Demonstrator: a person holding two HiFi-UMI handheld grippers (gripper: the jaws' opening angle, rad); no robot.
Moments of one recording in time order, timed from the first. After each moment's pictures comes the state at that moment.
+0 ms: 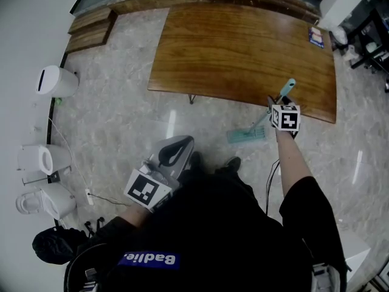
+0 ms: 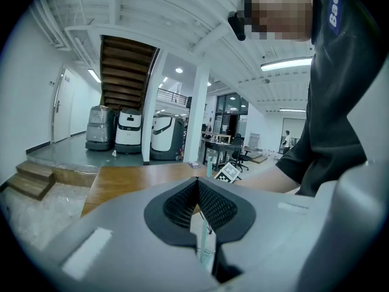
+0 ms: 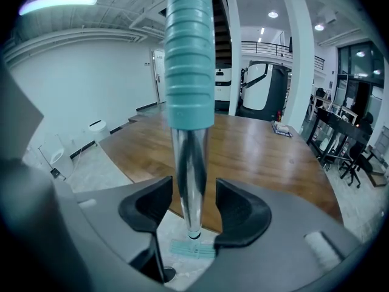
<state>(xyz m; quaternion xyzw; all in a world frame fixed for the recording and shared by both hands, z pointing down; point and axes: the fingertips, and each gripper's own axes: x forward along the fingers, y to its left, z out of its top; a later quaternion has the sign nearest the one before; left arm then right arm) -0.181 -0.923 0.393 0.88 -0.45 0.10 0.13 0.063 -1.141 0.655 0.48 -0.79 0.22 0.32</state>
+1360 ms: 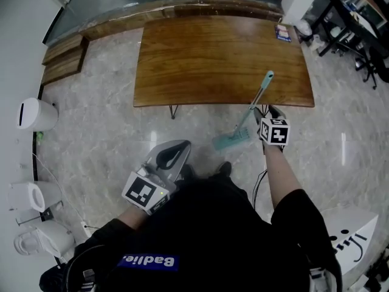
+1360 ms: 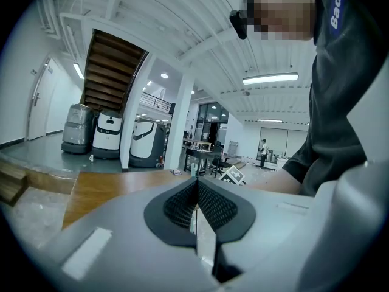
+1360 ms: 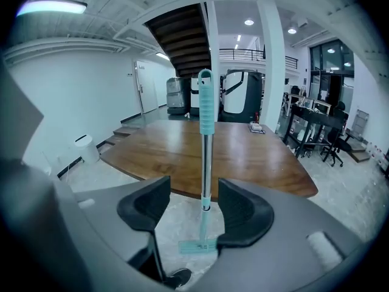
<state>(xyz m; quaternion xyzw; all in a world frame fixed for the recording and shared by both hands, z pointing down) -0.194 -0.905 0.383 0.93 -0.36 0.06 0.11 0.073 -1.055 0.604 0.56 -0.74 0.24 0.27</state>
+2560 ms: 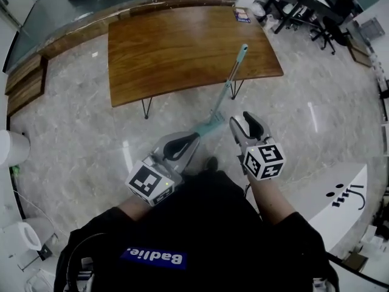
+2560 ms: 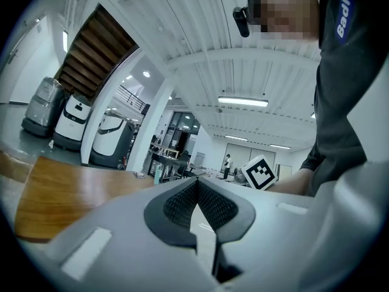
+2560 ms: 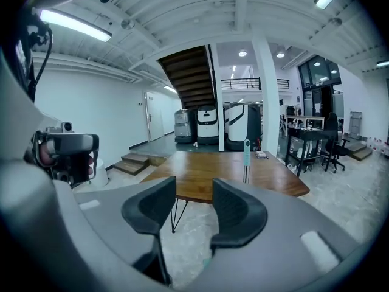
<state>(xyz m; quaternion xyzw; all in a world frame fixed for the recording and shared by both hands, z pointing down) -0.191 -0.850 0.378 0.97 -0.20 -0.02 0.14 -0.049 -0.884 0.452 0.59 -0.78 0.16 0.14</state>
